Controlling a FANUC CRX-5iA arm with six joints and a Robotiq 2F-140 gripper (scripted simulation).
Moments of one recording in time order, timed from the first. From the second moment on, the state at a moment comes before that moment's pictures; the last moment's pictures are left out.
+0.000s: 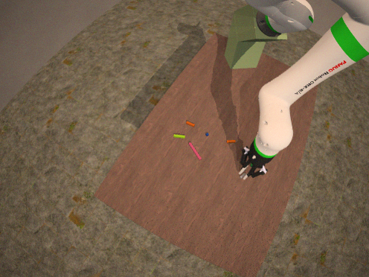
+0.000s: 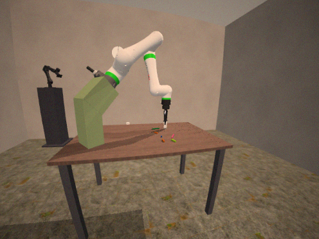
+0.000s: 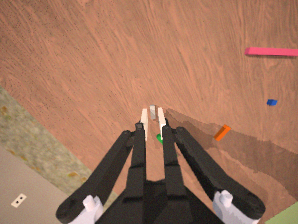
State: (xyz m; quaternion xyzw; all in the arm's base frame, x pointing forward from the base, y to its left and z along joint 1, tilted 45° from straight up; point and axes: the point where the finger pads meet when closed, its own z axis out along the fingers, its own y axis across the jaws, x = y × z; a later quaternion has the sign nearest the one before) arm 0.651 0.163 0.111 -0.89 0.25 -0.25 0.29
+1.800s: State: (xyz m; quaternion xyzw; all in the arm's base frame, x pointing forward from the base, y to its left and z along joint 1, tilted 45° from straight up) arm 0.661 0.170 0.099 -0.89 0.25 -0.25 0.29
